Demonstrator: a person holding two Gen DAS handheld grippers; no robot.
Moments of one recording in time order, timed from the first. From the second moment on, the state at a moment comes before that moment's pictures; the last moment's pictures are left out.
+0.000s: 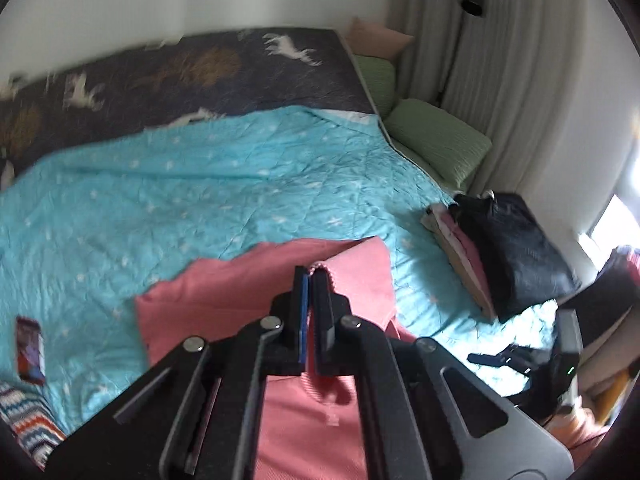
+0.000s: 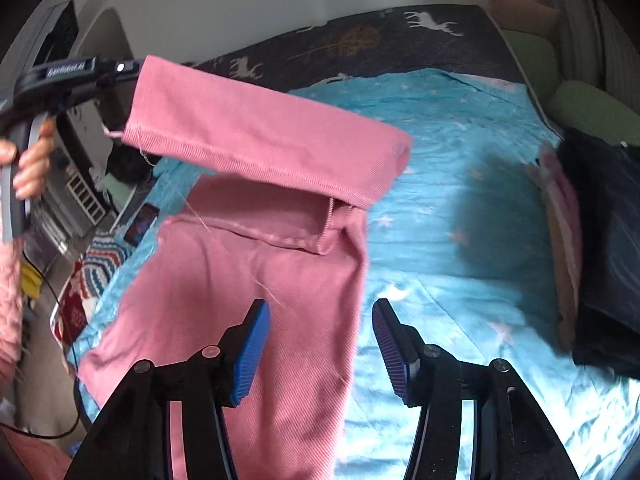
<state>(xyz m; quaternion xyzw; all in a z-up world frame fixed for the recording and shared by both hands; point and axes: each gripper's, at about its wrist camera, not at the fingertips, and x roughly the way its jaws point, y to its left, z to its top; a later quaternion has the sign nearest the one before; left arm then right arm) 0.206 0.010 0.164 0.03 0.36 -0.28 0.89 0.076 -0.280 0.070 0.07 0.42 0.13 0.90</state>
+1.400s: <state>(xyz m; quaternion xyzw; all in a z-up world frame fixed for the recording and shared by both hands) 0.258 0.101 0.072 -0.19 0.38 -0.26 0.87 0.227 -0.296 0.017 0.05 0.45 -0.09 0.89</state>
